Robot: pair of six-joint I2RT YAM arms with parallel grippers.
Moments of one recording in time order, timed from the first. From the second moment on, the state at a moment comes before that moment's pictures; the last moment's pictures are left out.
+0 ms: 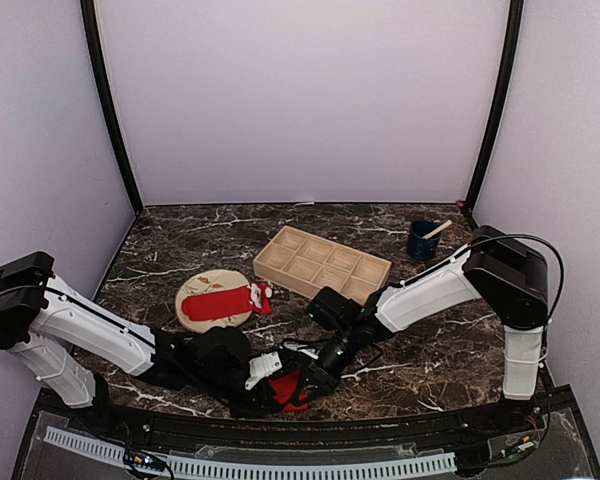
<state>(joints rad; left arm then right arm) -1.23 1.52 0.54 0.13 0.20 -0.13 1.07 2.00 1.06 -0.19 -0.90 0.13</state>
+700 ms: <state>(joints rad) -1.23 1.49 0.52 0.13 0.17 -0.17 1.06 2.00 1.06 -0.16 -0.90 0.16</state>
